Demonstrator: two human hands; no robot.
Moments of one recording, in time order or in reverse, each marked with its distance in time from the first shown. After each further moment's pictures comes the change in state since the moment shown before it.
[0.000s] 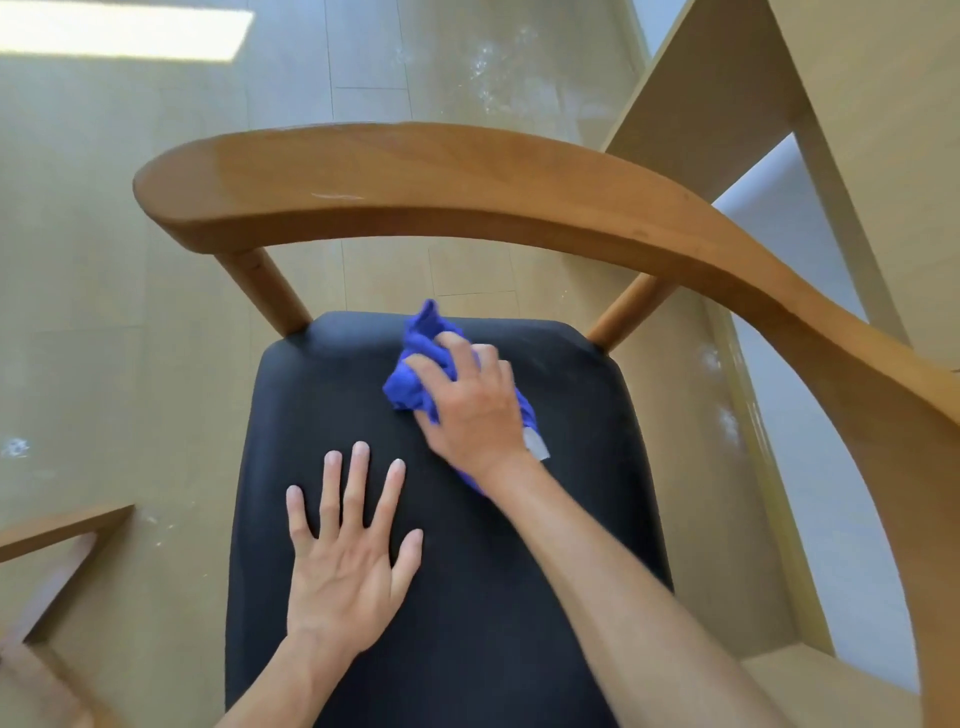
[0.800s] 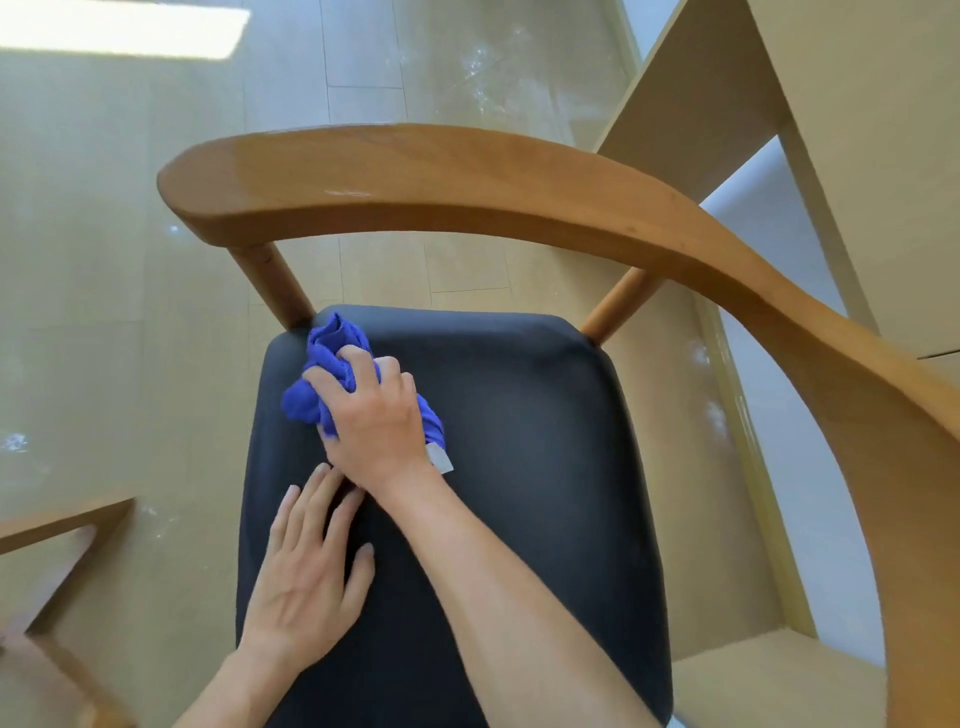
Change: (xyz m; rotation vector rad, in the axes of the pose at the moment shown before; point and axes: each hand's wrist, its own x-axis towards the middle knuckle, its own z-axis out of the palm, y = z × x) left_hand -0.027 -0.033 -0.017 -0.198 0.090 0.101; right_hand 0.005 -0.097 0.011 0.102 -0.075 0.000
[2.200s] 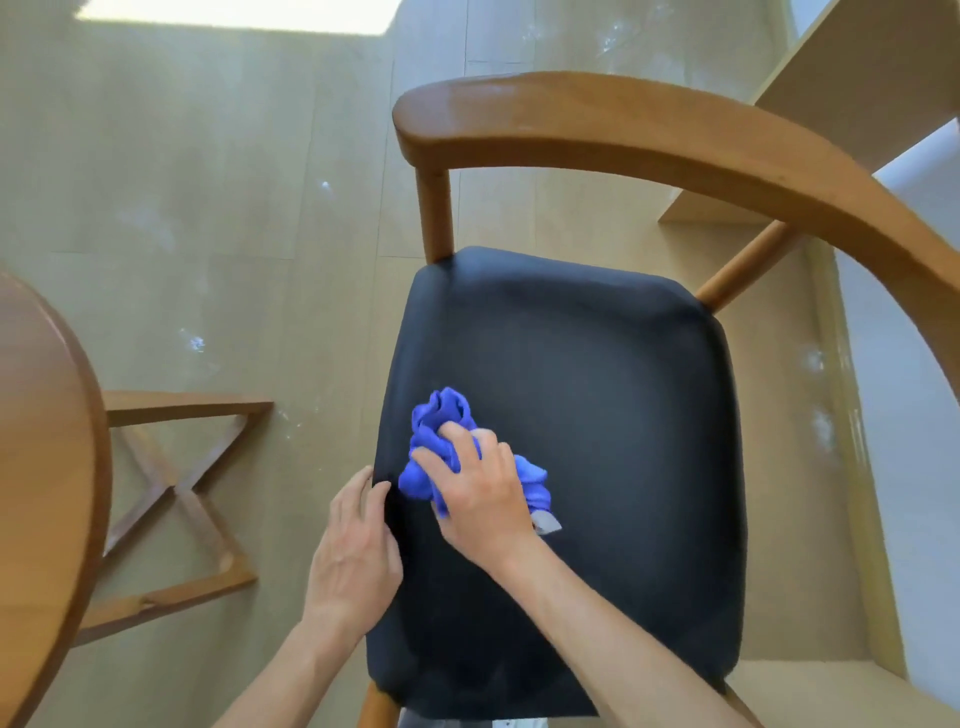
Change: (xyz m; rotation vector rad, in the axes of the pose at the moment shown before) left_hand -0.111 -0.010 -0.011 -0.135 0.026 -0.446; right_hand -0.142 -0.037 -0.010 0.078 -0.134 -0.220
